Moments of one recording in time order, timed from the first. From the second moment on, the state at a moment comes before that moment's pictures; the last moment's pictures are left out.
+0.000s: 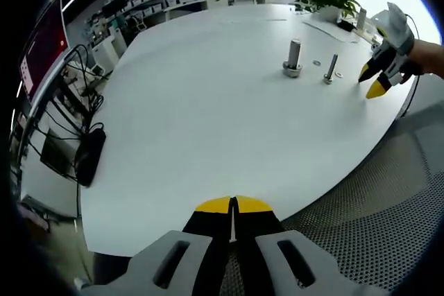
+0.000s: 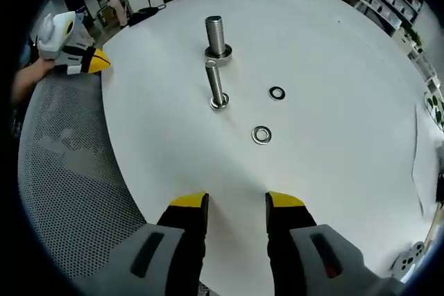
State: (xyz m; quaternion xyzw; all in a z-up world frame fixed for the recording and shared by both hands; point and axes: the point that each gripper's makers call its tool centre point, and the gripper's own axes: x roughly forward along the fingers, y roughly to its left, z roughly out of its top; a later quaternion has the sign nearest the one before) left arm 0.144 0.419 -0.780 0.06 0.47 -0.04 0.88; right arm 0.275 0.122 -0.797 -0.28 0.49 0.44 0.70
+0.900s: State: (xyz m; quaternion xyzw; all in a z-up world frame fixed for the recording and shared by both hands) left arm 0.144 0.420 -0.782 0.07 0.47 -0.04 0.88; right arm 0.291 0.129 -0.799 -0.32 0.48 0.45 0.68
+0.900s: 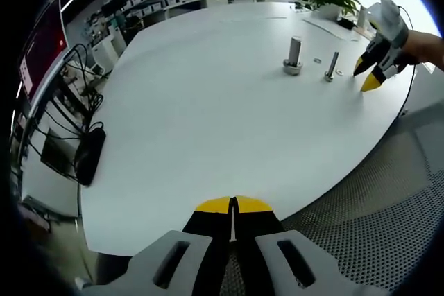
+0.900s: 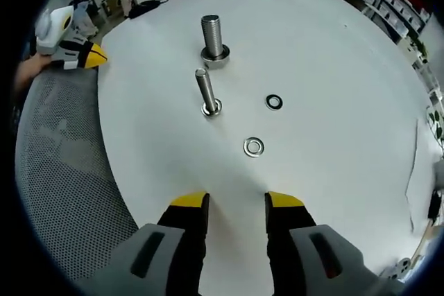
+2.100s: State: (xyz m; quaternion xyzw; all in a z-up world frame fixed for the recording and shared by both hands) left arm 0.144 0.420 -0.781 0.06 0.47 -0.04 0.88; right arm 0.316 0.157 -0.798 -0.30 0.46 0.46 0.70
